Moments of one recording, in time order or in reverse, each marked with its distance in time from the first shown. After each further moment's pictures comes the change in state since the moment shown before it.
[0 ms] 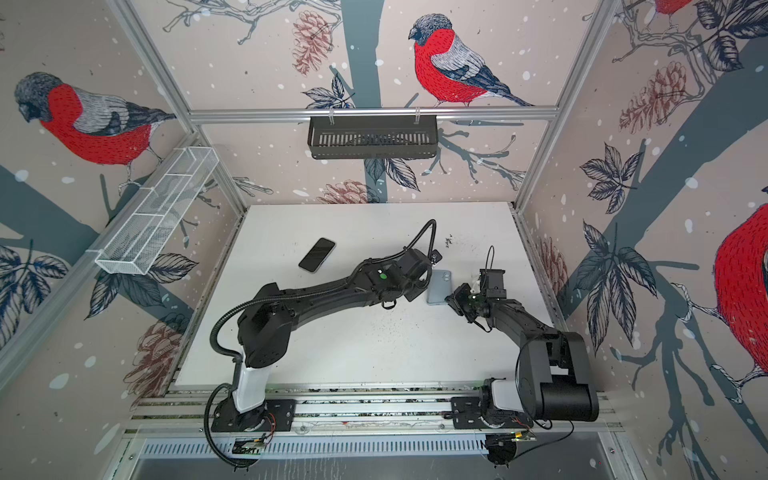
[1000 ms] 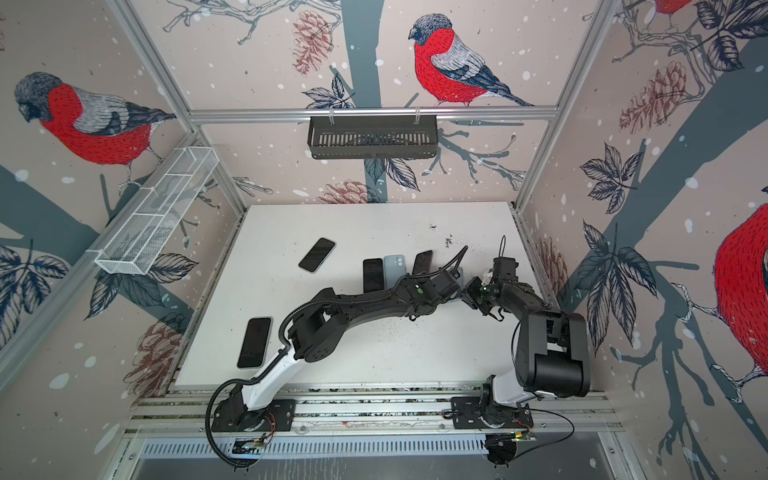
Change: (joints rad) left arm -0.068 0.372 0.317 -0.090 -0.295 0.049; right arm -0.118 0.145 0.166 -0.183 0.006 -0.232
